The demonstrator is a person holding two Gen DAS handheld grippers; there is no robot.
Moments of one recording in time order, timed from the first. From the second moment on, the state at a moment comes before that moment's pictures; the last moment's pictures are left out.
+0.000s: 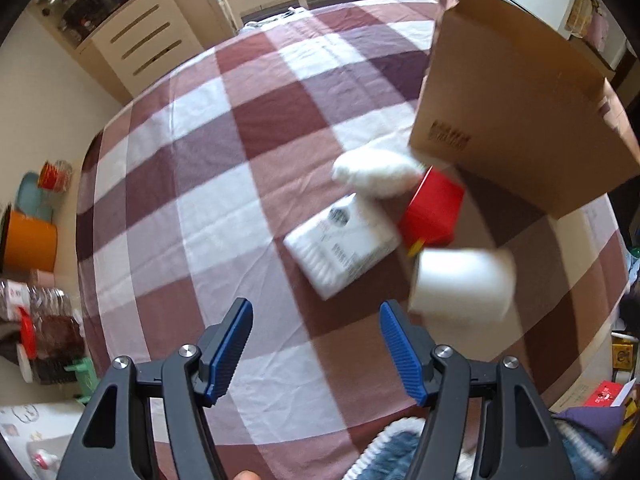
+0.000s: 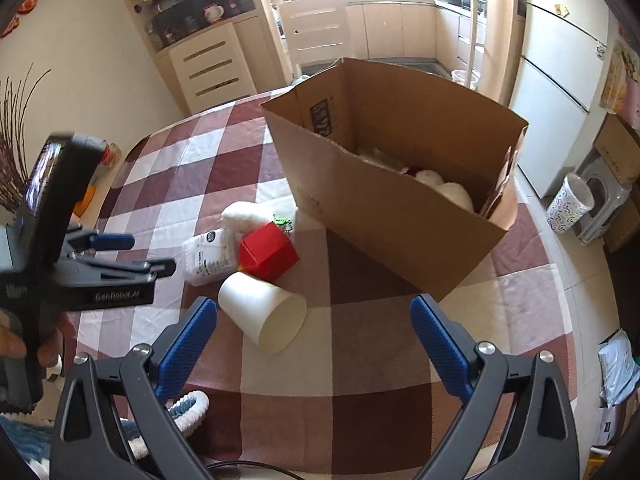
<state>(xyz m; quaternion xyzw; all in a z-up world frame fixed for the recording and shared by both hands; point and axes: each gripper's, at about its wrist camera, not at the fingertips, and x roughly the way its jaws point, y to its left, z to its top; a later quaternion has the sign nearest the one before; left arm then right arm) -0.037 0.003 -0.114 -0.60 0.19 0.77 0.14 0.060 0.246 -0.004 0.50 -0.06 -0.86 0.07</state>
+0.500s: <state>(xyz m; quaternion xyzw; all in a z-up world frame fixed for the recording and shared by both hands) -0.047 -0.028 -0.168 -0.59 0.17 0.76 0.19 0.066 0.232 -0.064 0.54 -0.07 -0.83 0.12</state>
